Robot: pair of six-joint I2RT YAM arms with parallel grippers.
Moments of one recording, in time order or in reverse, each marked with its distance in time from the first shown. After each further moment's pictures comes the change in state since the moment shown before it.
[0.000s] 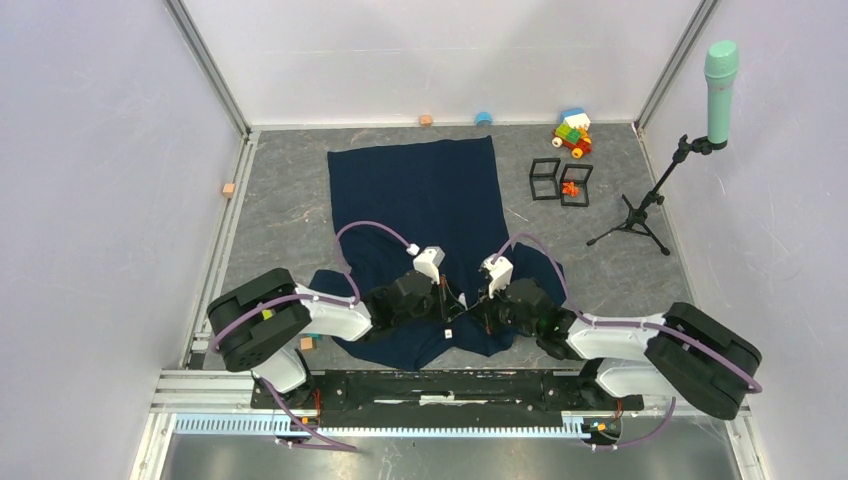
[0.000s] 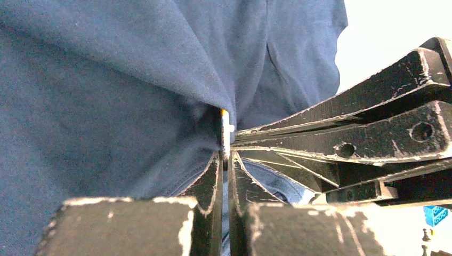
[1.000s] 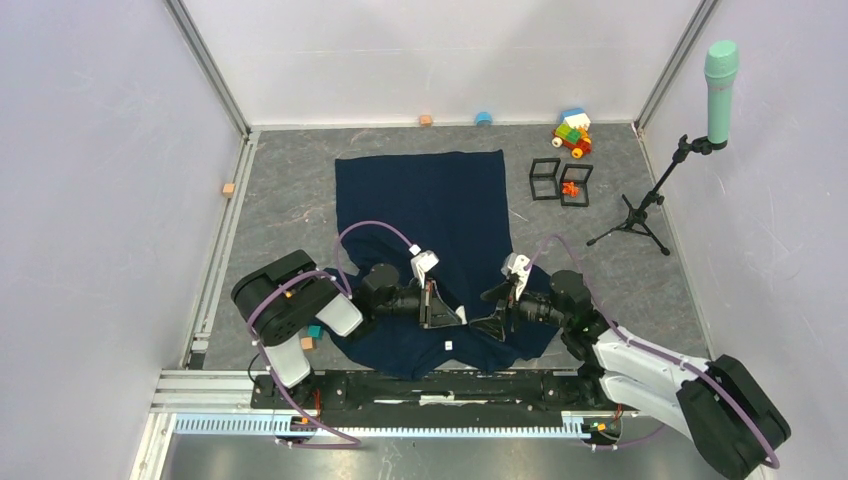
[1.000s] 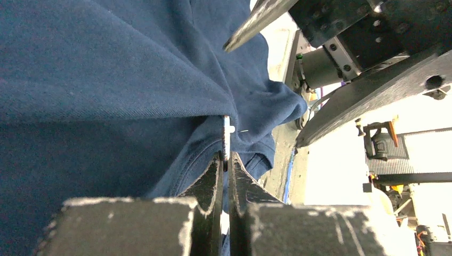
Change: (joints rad) left arm 0.216 0.170 -0.156 0.545 0.655 0.128; right arm -0.304 -0.343 -0.099 0.004 -0.601 -0.251
